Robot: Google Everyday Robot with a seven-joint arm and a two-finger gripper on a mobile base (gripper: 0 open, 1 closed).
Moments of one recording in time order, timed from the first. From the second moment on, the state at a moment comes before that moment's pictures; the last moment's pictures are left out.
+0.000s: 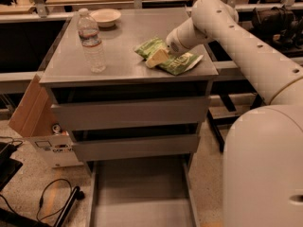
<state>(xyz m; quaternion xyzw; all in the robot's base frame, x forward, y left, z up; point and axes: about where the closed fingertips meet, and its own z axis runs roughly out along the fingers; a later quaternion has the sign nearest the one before) 0.800 -0.040 0.829 -0.44 0.81 0.14 0.36</state>
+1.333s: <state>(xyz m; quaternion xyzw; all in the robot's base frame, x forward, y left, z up) 0.751 -0.051 0.916 -0.46 0.77 0.15 0.41</state>
